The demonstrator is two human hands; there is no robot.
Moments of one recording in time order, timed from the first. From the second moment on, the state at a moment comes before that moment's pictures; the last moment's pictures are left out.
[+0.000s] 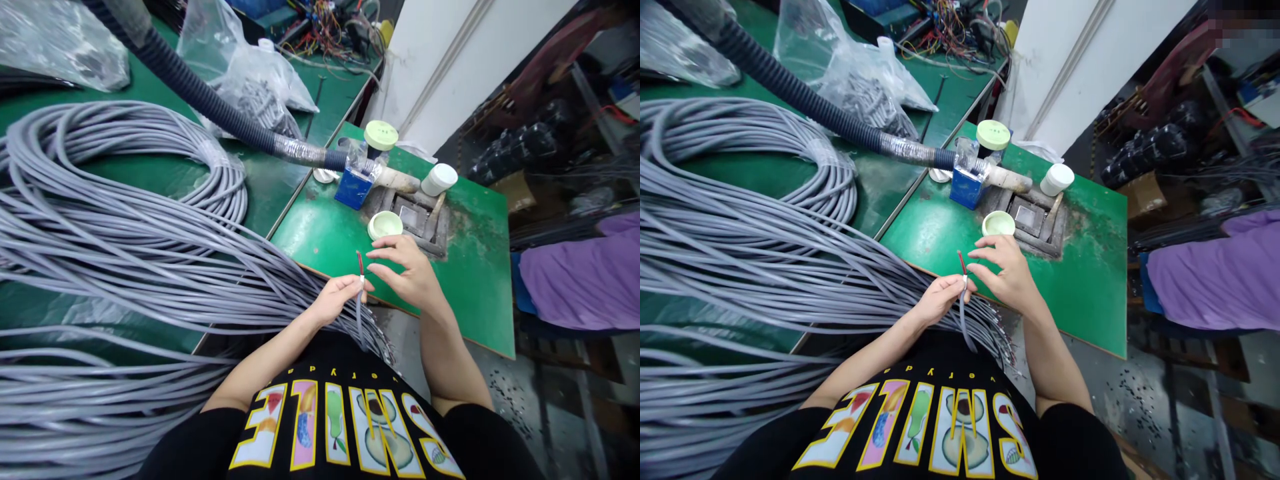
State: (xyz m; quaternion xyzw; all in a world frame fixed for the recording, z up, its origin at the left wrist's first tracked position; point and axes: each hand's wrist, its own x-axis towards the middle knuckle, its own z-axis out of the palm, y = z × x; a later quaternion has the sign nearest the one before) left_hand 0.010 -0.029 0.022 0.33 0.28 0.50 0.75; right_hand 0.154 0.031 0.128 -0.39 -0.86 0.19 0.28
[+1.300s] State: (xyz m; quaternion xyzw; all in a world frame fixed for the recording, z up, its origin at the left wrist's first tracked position) left_hand 0.008 -0.025 0.026 0.28 0.28 0.52 0.76; right_hand 0.136 0.017 0.124 -0.43 -0.83 0.14 0.33
